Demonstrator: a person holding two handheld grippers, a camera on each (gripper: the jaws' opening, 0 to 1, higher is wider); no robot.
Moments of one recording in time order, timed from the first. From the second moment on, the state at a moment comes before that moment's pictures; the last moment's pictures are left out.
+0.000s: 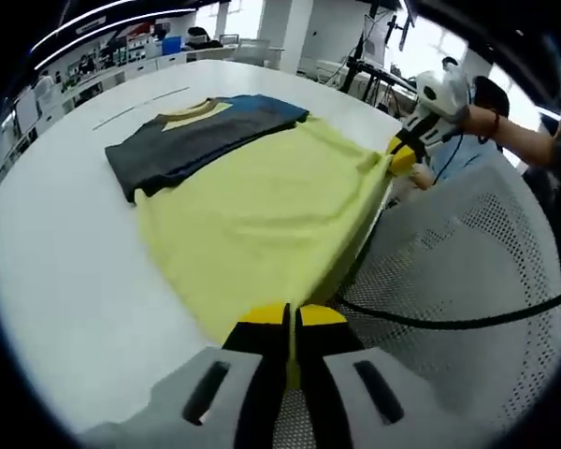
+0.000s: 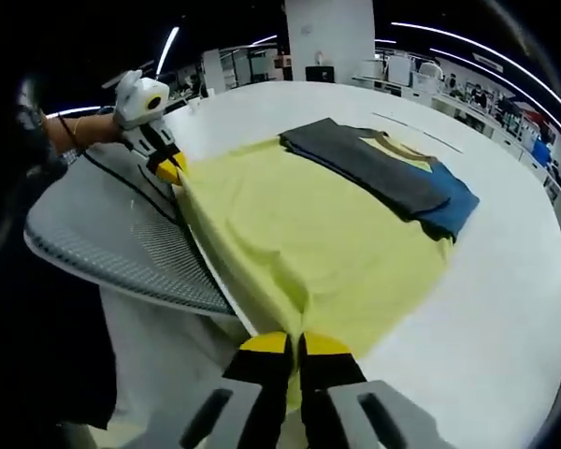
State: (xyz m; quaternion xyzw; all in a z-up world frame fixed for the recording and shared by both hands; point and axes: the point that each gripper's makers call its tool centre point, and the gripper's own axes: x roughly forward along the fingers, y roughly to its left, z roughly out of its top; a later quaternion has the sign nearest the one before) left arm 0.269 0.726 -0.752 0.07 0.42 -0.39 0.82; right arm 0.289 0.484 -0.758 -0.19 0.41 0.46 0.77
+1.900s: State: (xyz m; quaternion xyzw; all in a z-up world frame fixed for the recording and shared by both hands) left arm 0.410 0.742 -0.628 0.12 0.26 -0.25 0.92; right arm 0.414 0.494 -0.641 -0.37 0.28 0.40 0.79
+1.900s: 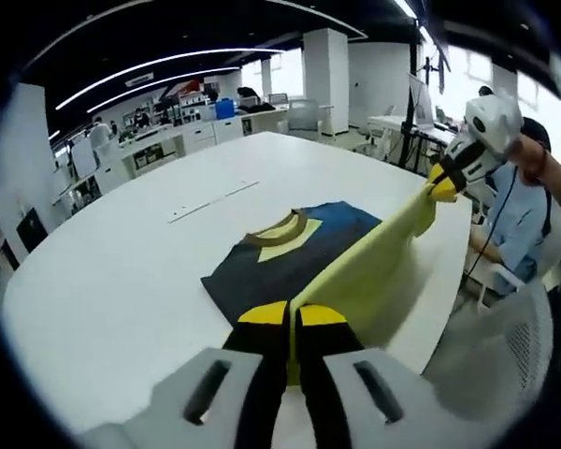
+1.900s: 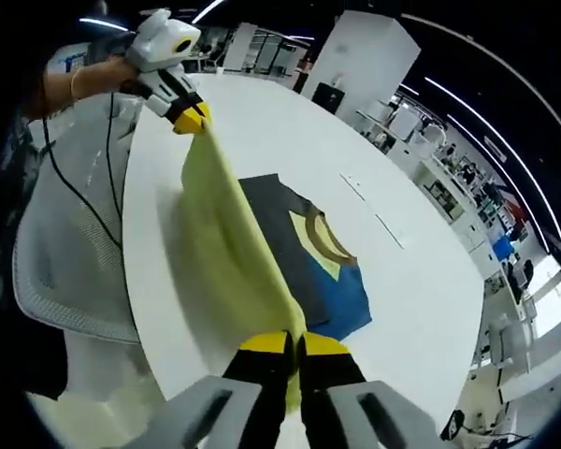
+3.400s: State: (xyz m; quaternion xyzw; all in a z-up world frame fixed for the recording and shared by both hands) left arm 0.550 0.753 -0.640 0.22 0.19 -0.14 0.95; right arm 0.549 0.504 -0.667 -0.38 0.29 0.32 0.82
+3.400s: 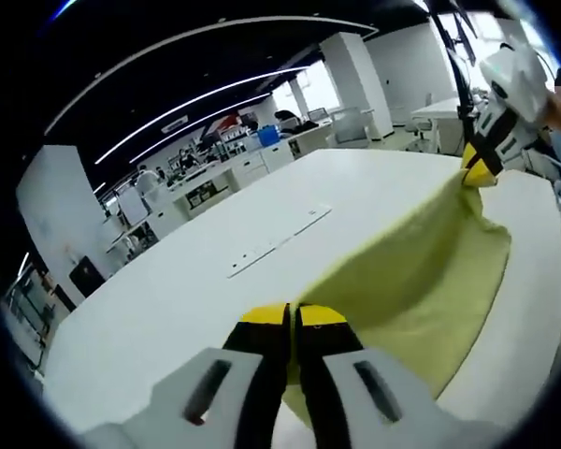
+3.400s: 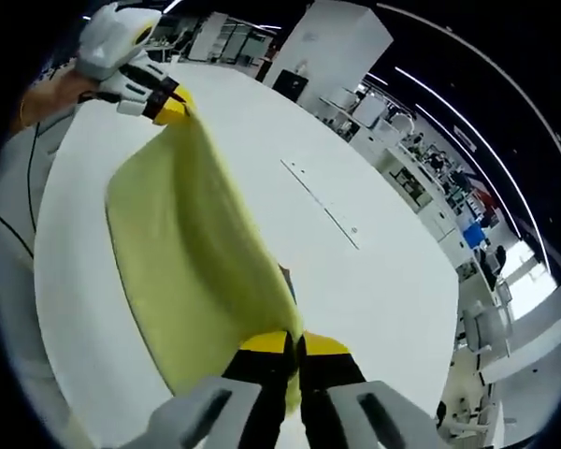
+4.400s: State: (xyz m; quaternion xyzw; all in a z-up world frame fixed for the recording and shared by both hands) left arm 0.588 0.768 -0.737 0.22 0.26 -0.15 0.93; right arm 0.594 0.515 -0.751 -0.36 0.36 0.37 0.78
